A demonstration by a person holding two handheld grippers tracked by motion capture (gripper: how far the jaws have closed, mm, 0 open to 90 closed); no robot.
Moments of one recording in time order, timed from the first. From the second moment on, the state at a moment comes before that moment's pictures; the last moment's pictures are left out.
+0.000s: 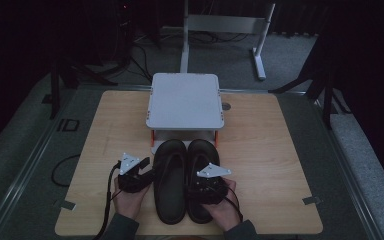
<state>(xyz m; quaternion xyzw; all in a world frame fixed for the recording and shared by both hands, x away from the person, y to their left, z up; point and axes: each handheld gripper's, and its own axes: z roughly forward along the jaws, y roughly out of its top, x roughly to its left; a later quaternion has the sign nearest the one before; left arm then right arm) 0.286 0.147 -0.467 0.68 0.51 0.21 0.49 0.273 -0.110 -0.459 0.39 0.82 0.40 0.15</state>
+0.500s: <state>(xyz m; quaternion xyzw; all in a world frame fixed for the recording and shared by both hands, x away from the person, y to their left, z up) 0.286 0.152 -0.467 0.67 0.51 0.21 0.49 0.272 -0.099 -0.470 0.41 0.80 0.41 0.15</state>
